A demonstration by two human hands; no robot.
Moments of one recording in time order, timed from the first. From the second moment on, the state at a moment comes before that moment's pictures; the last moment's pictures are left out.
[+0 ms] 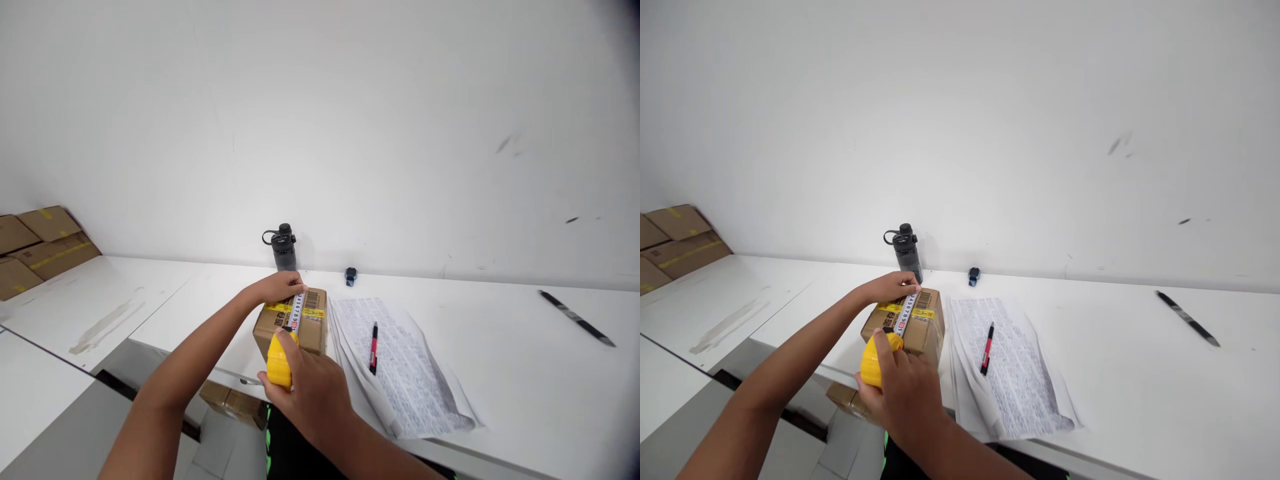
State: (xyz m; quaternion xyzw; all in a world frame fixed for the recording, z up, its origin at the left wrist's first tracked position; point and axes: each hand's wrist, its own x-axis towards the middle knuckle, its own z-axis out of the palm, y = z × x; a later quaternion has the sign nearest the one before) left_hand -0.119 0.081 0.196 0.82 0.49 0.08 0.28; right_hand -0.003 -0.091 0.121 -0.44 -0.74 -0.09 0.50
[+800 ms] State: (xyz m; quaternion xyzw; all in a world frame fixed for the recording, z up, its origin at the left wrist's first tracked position) left_hand -0.191 -0.014 0.167 0.81 0.47 0.25 0.23; right_hand 0.079 -0.094 0.069 -0.42 -0.51 0.37 0.66
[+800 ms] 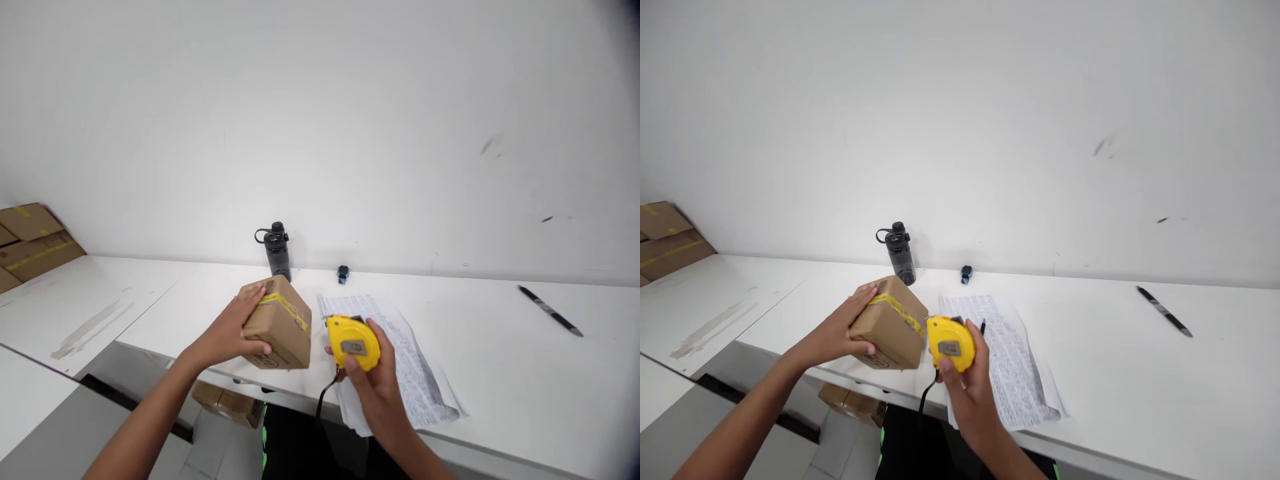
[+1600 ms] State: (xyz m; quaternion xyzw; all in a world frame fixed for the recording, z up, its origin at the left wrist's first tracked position) left_hand -0.205 -0.072 0.075 0.47 0.51 0.60 0.39; right_hand -0.072 0.033 0.161 -0.18 -0.92 0.28 0.22
